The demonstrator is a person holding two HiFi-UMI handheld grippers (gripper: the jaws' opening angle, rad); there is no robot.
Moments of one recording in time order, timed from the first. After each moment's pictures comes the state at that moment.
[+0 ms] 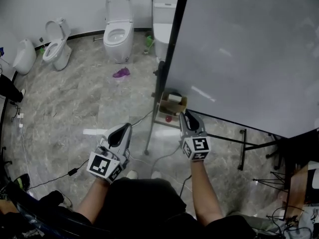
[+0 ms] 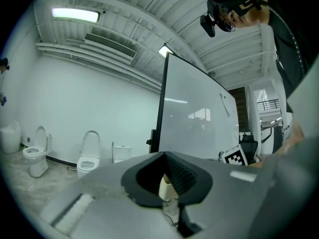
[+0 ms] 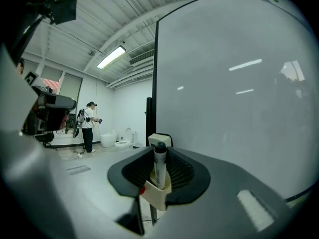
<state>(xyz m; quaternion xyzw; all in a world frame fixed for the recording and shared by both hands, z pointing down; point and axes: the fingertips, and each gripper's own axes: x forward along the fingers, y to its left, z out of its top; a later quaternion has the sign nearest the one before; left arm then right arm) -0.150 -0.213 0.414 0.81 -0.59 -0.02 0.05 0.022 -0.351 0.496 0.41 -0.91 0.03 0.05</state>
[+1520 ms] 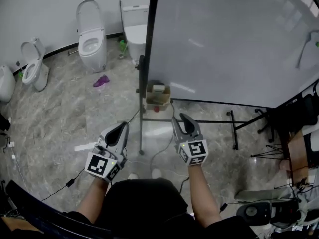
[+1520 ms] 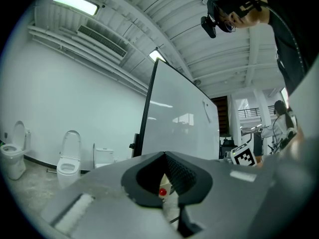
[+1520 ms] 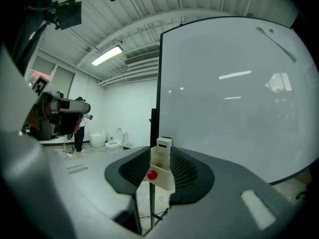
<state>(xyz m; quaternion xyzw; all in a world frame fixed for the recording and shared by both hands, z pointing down) -0.130 -0.185 0.399 0.87 -0.50 -0.05 0.03 0.051 -0.260 0.469 0.47 -0.88 0.01 0.04</state>
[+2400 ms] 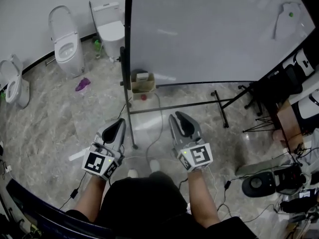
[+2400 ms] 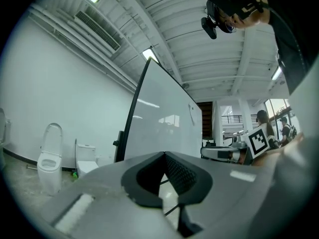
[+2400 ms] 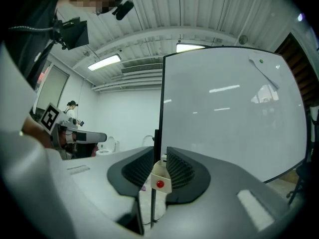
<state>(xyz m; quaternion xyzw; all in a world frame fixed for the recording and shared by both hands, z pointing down) -0.115 -0.162 0.400 0.91 -0.41 -0.05 0.04 0.053 -0.165 0.399 0.52 -0.85 -0.02 0.00</state>
